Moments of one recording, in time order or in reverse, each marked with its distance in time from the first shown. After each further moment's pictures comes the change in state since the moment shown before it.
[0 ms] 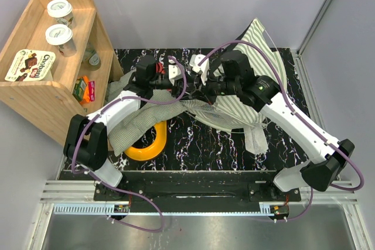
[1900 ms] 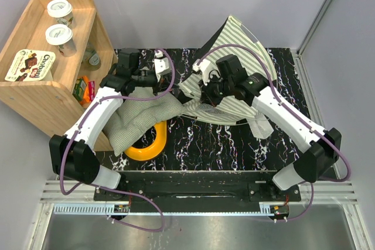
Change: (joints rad) left arm 0.116 -0.158 0.172 -0.665 -0.087 0.237; right arm -0.082 0.086 -0.066 -0.104 0.137 0.085
